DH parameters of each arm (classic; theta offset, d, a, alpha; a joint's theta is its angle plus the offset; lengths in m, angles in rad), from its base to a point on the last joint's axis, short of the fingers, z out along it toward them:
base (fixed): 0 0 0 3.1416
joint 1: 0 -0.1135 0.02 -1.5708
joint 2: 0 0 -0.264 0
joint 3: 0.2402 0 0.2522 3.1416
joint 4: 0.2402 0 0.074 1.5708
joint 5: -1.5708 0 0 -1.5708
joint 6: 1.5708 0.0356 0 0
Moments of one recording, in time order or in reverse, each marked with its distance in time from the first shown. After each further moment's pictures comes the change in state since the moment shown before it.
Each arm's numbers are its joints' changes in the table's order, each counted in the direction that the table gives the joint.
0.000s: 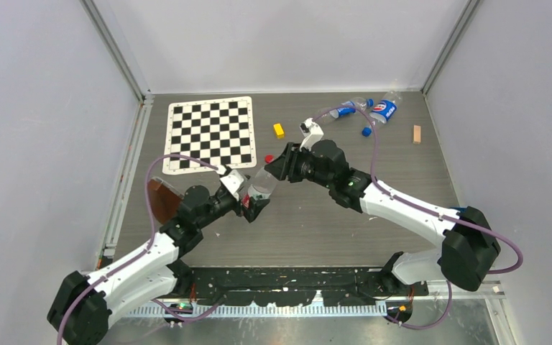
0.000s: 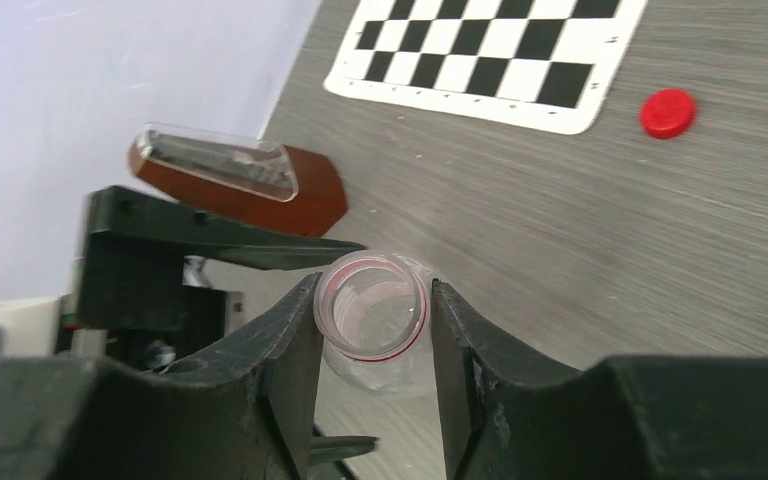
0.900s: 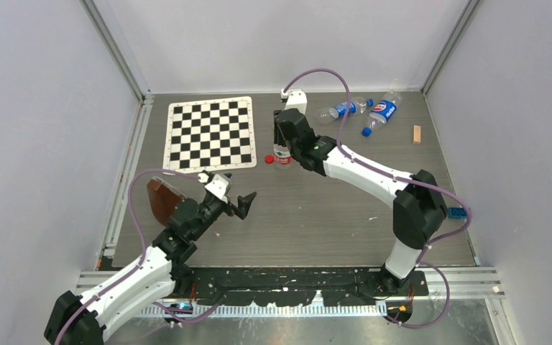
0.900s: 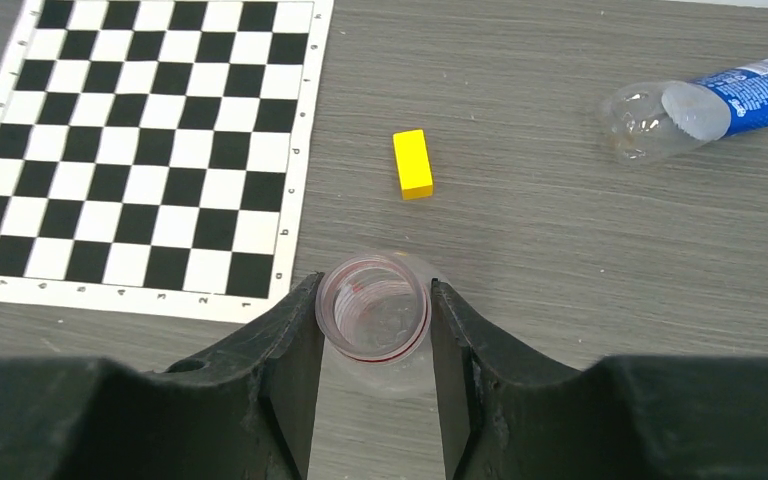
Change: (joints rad) left arm 0.000 0.206 -0.113 -0.035 0.259 0.000; right arm 0.023 -0.380 0.477 0.251 -0.615 -0.373
